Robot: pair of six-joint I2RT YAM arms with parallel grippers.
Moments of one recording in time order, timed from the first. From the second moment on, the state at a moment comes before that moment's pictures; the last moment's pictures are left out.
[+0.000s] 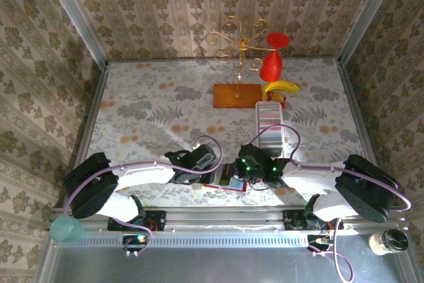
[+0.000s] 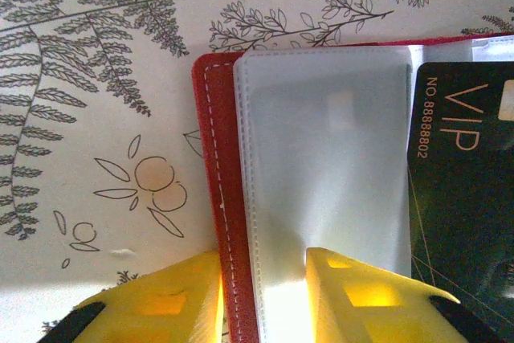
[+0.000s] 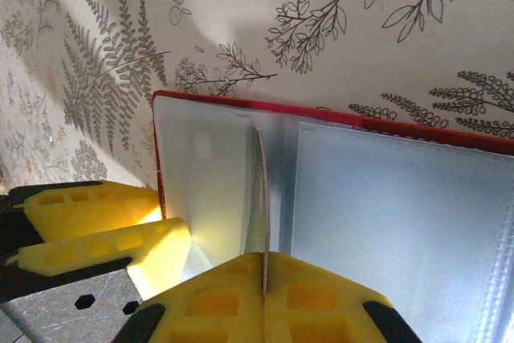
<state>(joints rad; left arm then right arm) -1.07 1.41 0.64 -0.35 0.00 -0.78 0.91 1.36 0.48 0.05 -0.11 1.19</state>
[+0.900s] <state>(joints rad) -1.08 1.41 0.63 -0.33 0.00 -0.79 0.92 1.39 0.48 0.05 -0.12 1.20</state>
